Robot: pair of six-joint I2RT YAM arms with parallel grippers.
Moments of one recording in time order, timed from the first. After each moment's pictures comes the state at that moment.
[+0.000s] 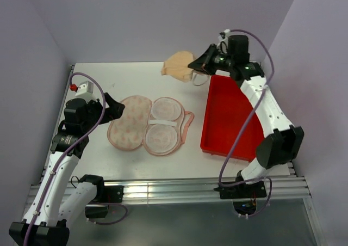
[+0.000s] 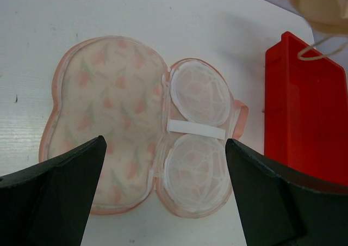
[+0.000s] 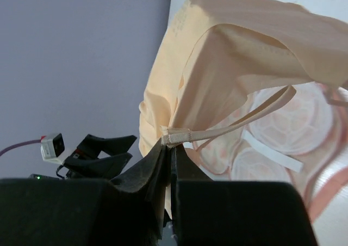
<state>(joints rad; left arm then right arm) -0.16 0.78 0.84 -0.43 0.13 -0.49 0.21 1.55 1.64 -0.50 -0.58 0.83</state>
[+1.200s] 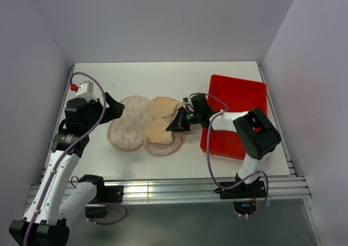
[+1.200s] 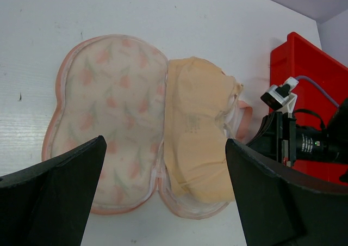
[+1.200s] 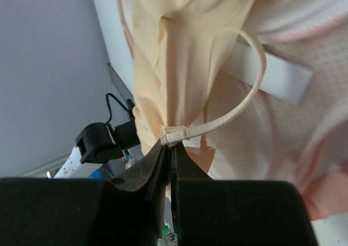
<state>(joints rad) -0.16 0.80 0.84 -0.43 0.11 -0.49 0.51 1.76 0.85 0.22 -0.73 0.99</state>
